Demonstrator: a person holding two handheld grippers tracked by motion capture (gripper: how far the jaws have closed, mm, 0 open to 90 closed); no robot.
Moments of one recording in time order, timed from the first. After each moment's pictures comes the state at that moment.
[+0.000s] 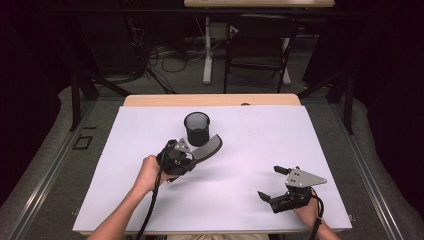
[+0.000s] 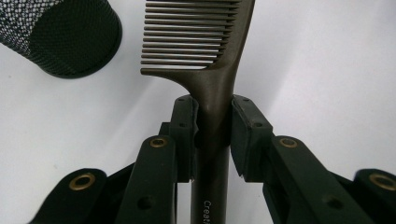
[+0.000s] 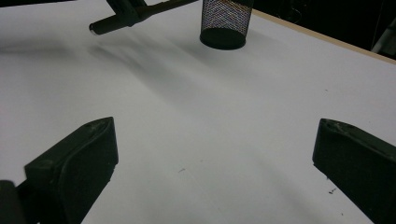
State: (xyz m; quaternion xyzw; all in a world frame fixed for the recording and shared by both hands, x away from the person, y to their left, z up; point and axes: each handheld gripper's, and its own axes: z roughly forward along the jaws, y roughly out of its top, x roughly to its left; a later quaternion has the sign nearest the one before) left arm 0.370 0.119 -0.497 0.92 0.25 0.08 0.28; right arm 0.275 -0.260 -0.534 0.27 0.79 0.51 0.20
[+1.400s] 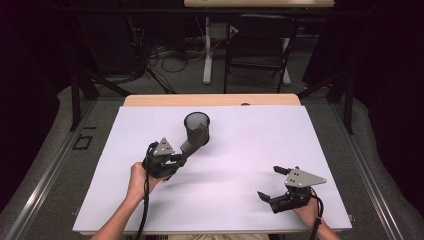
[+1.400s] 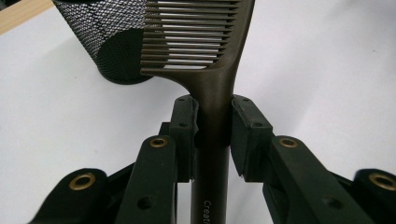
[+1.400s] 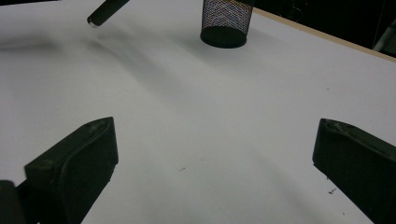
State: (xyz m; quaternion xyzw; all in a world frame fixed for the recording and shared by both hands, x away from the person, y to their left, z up) left arm 0.351 0.155 -0.497 0.86 0.30 0.14 0.38; right arm 0.275 -0.260 -0.535 0.27 0.79 0.50 0.20
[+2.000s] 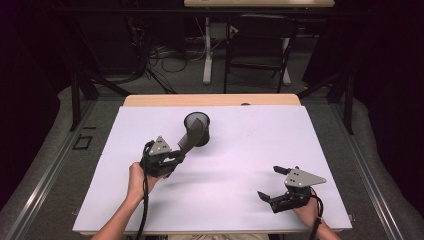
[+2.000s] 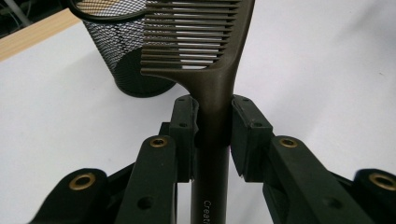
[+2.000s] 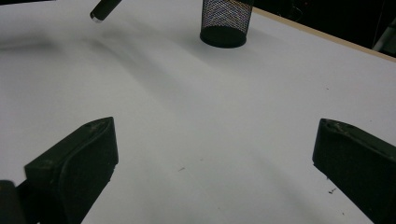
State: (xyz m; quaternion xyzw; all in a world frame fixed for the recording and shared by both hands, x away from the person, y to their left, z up) left arm 0.351 0.160 -0.494 0.84 0.31 0.17 0.40; right arm 0.276 -0.260 -0.535 0.27 0.80 0.50 0.20
